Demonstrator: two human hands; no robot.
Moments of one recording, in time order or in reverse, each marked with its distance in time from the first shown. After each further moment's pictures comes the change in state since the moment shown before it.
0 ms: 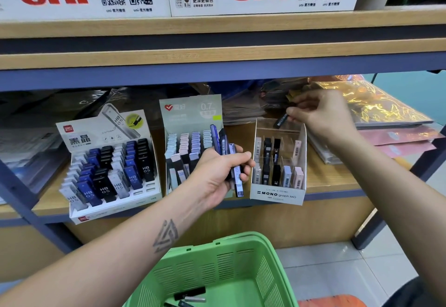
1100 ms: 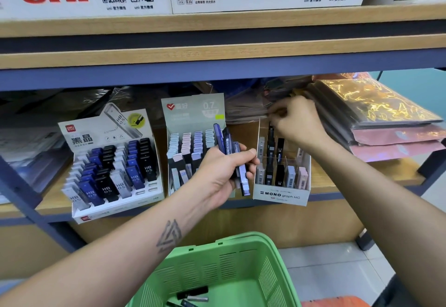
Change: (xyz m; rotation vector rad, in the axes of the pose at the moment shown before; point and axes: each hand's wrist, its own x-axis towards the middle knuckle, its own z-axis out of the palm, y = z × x) left_hand 0.007 -0.002 0.001 0.001 -0.005 0.012; right_hand 0.009 0.006 0.052 -0.408 -0.069 -0.172
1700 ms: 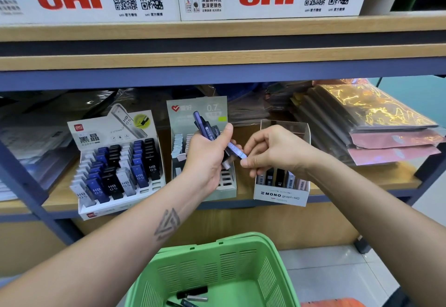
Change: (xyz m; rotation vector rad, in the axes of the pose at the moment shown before) left_hand 0.007 0.018 -0.009 0.061 0.329 0.233; right_hand -0.052 -0.050 -0.019 0.546 -0.659 0.162
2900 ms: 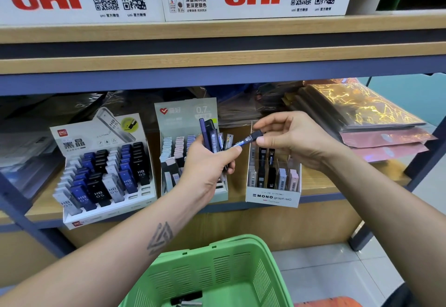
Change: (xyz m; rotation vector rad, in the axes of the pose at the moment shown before) left_hand -0.007 -0.012 0.003 0.162 -0.139 0.071; right_hand 0.003 0.026 -0.043 0.333 0.189 -0.167
